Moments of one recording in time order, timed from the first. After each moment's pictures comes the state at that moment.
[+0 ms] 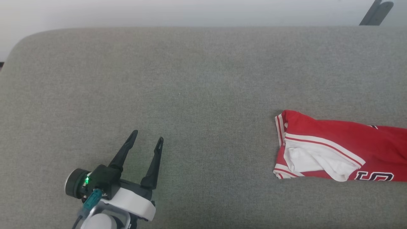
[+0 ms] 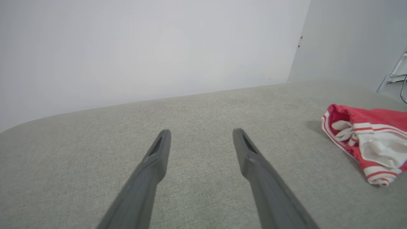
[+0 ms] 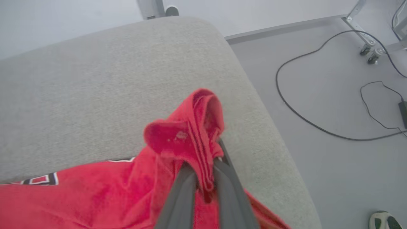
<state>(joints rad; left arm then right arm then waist) -0.10 0.15 -0.14 0.12 -0.15 -0.13 -0.26 -0.41 -0.86 -0.03 0.77 0.84 0.13 0.26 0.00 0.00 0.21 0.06</state>
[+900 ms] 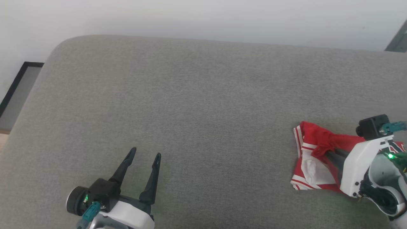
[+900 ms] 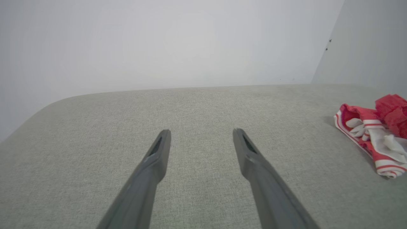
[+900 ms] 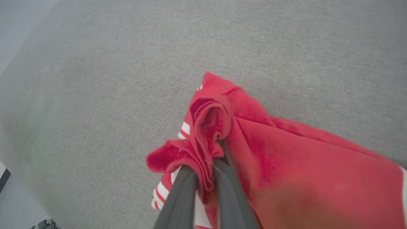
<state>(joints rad) -0.04 0.15 -0.14 0.15 -0.19 -0.13 -0.26 -0.27 -0.51 0.26 0.18 0.77 0.13 0.49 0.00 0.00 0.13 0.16</state>
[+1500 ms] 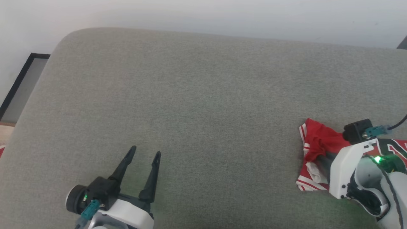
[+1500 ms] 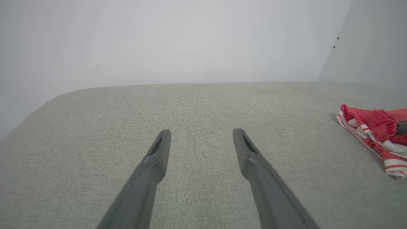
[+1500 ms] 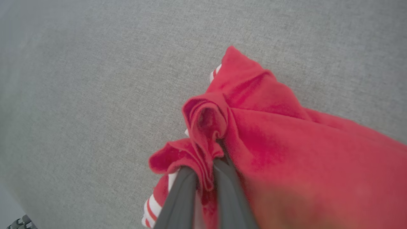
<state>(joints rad) -0.04 0.15 -0.14 0.15 -0.19 -0.13 -0.26 -0.32 -0.48 0.34 0.30 0.71 0.13 0.43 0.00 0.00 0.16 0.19</state>
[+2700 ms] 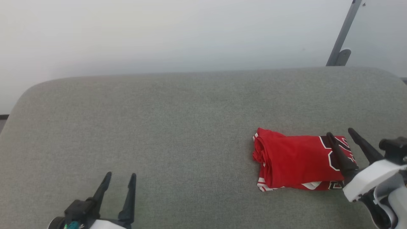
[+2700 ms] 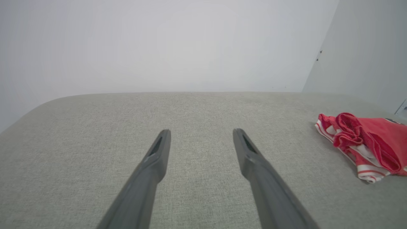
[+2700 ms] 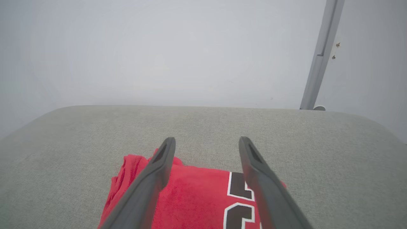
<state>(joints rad) 0.06 0.13 -0.02 0.19 -0.21 -0.13 -0.26 -0.30 -0.54 0.41 0.43 0.75 0.13 -0.25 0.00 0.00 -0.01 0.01</state>
